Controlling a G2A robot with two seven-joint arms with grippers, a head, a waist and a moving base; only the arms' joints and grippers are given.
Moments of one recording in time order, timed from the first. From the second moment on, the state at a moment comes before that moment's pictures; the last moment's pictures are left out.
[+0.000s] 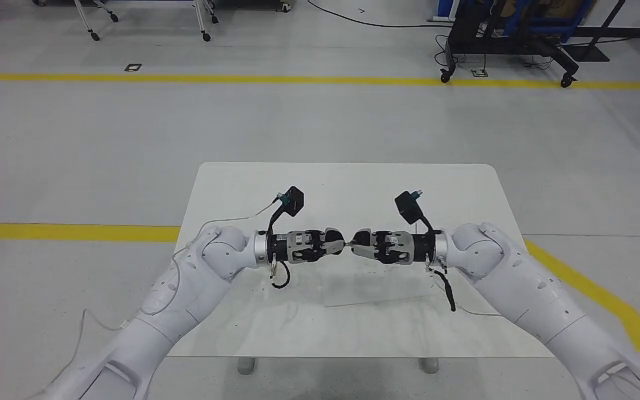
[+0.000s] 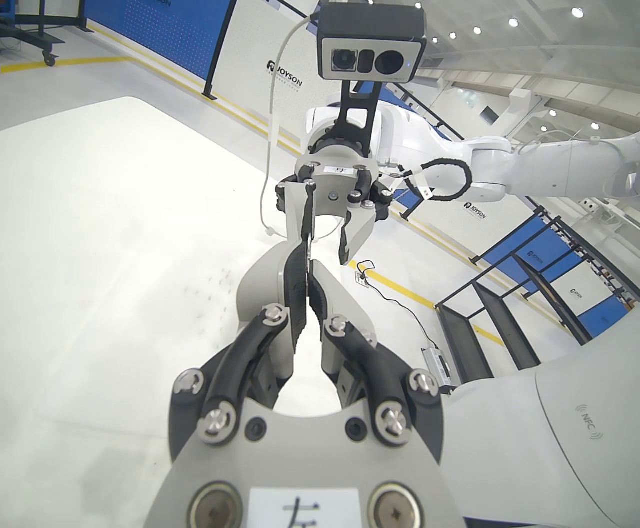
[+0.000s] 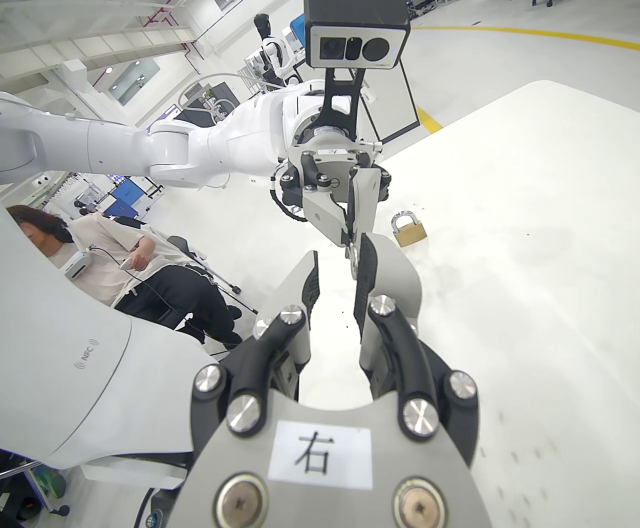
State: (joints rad) left arm 0.86 -1.18 -0.72 -1.11 0.10 -1.01 -0.56; right arm -0.96 -0.90 0.75 -1.29 -0.04 -1.01 0.53
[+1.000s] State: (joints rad) left arm 0.92 -1.11 -0.84 -1.15 0.33 -1.01 -0.39; right arm -1.06 -0.88 0.94 -1.27 -0.09 -1.01 0.34
